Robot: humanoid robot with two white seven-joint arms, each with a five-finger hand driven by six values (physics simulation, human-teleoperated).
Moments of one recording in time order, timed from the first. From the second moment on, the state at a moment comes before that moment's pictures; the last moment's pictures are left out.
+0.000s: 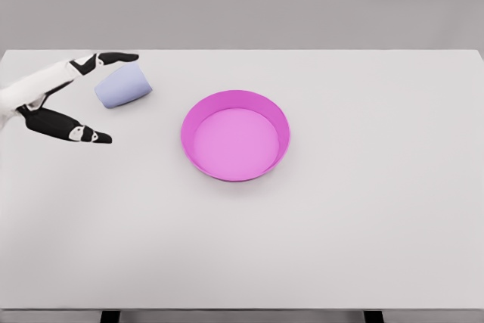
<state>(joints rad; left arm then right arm) -0.49 1.10 -0.66 -1.68 0.43 -0.61 -0.28 -0.03 0.00 -0.08 0.15 0.07 -0.20 0.26</state>
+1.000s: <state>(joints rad) -0.90 0.93 -0.97 -1.45 0.45 0.06 -0.27 -0.03 0.00 -0.08 0.16 0.07 -0.20 0.26</state>
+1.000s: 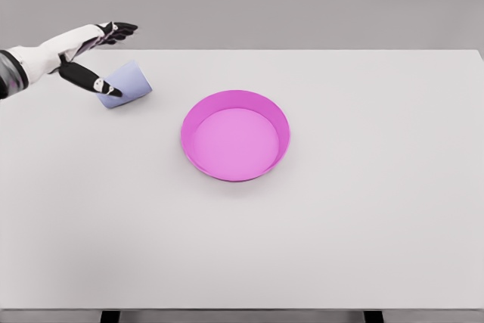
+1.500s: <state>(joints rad) -0.90 0.83 -0.99 -1.39 0.35 0.11 -0.28 -0.03 0.00 -0.08 0.16 0.07 -0.20 0.26</state>
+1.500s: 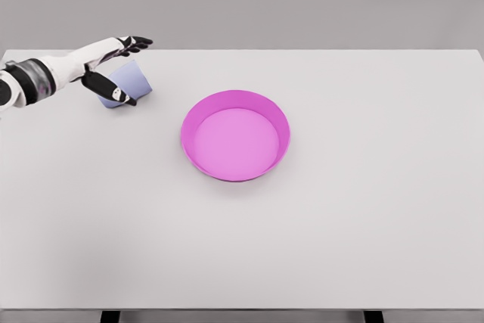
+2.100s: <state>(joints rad) -0.90 0.82 -0.97 -1.33 0.27 0.10 -0.30 -0.03 0.00 -0.08 0.16 0.07 -0.20 0.26</state>
